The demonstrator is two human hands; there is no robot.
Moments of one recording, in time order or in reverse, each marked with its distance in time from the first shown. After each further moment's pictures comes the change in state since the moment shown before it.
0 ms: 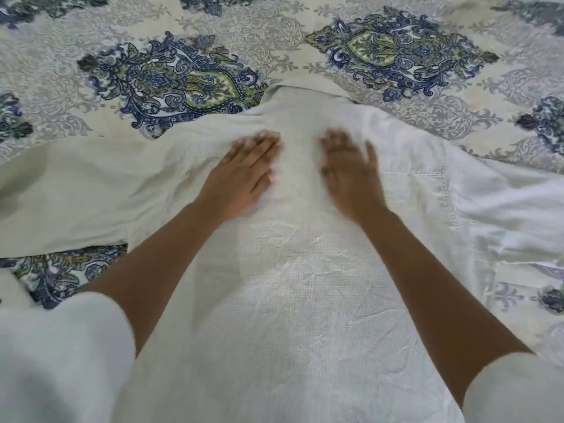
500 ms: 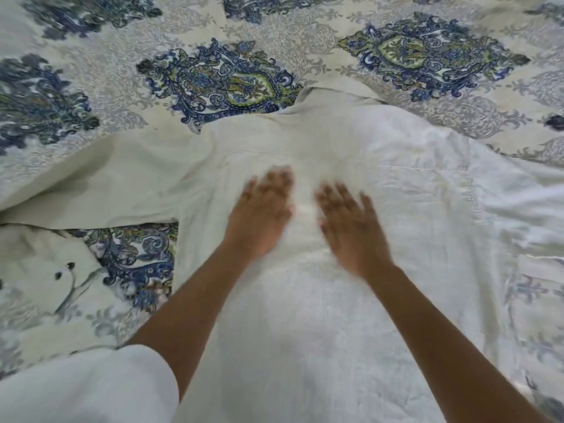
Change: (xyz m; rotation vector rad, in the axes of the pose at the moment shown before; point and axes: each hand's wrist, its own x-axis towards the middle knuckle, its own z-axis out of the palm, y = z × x) left_hand -0.074 0.042 0.003 -0.034 -0.098 -0.211; right_hand -0.083 -0.053 0.024 -0.129 -0.043 -0.155
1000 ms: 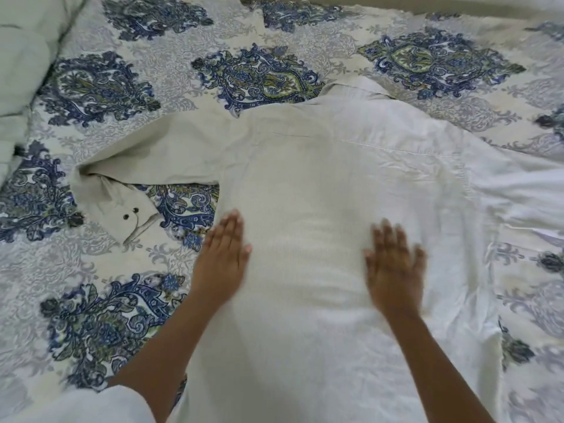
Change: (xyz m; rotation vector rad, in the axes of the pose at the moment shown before) left_hand -0.184 -0.010 0.022 -0.026 0.026 -0.369; right_hand -0.144 -0.017 0.005 0.015 0.010 0.378
